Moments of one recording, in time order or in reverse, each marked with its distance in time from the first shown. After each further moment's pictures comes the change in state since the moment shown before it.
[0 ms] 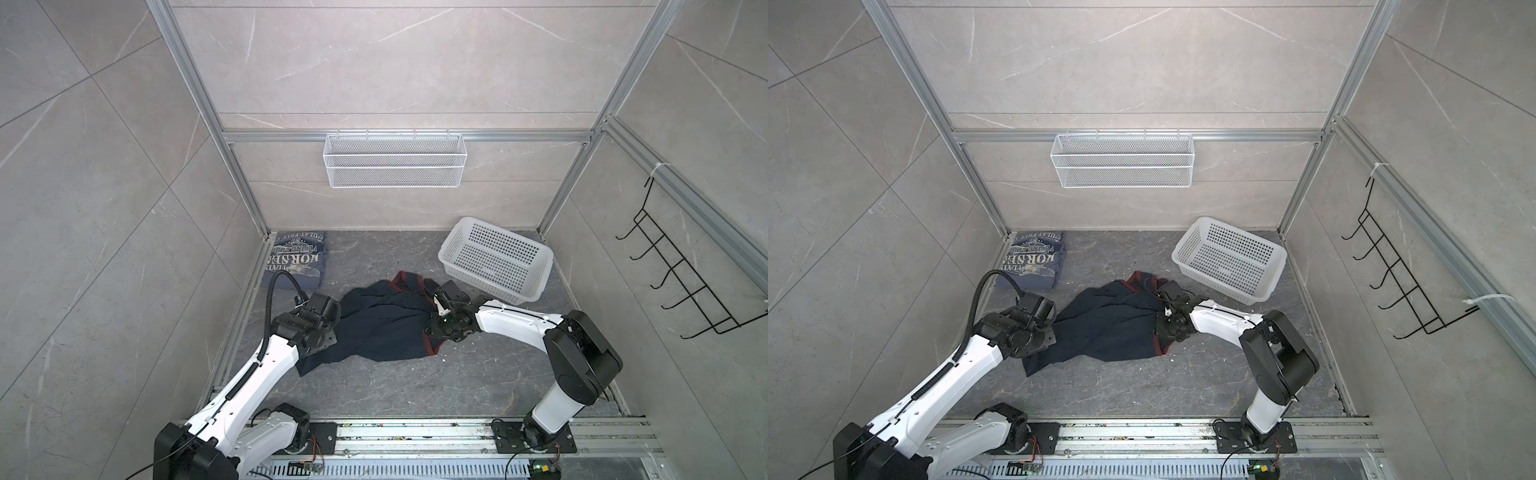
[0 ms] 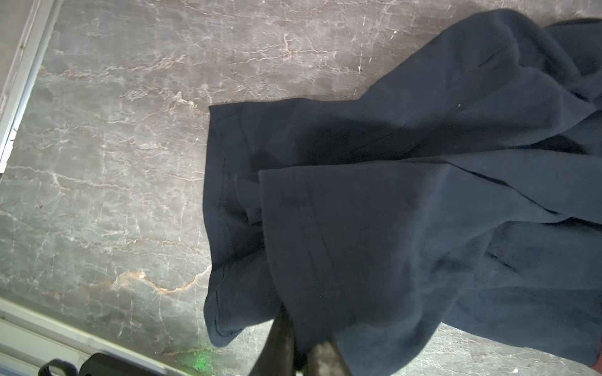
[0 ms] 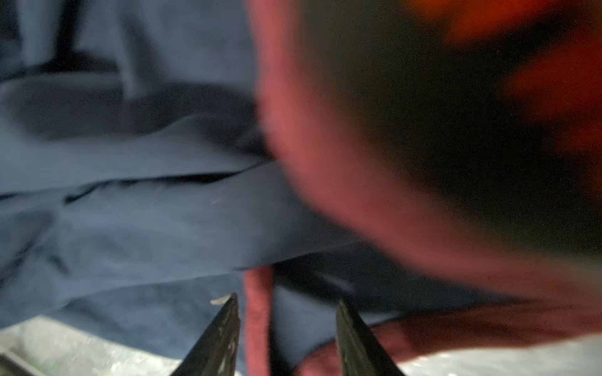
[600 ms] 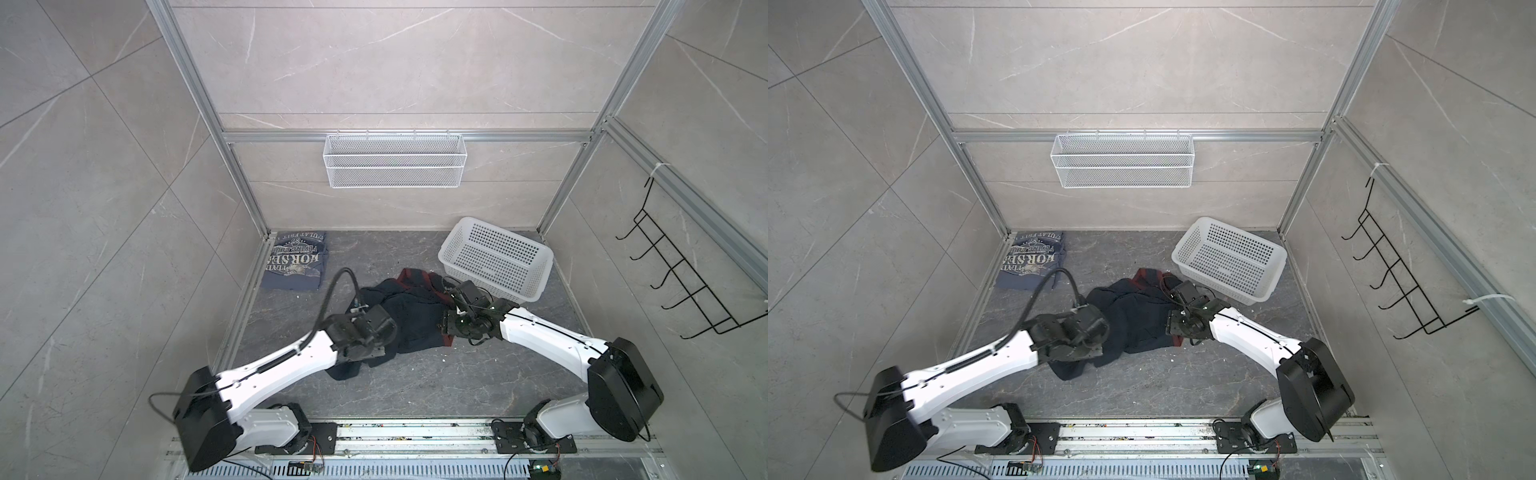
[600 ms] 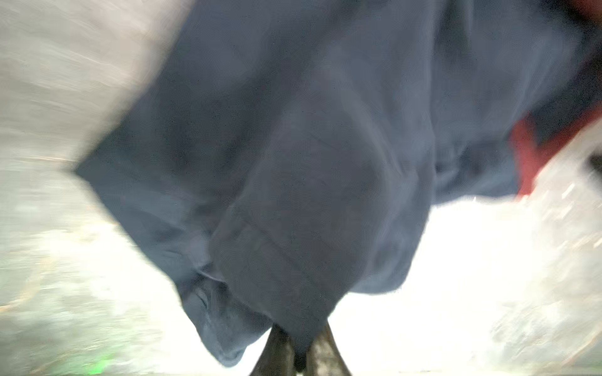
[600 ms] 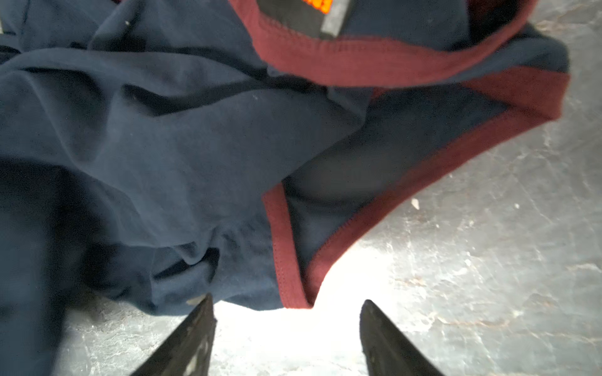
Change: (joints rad) left arm -0.431 0.106 0.125 0.026 -0.015 -0.222; right arm -0.045 -0.215 -0.050 -0.134 0.190 0.005
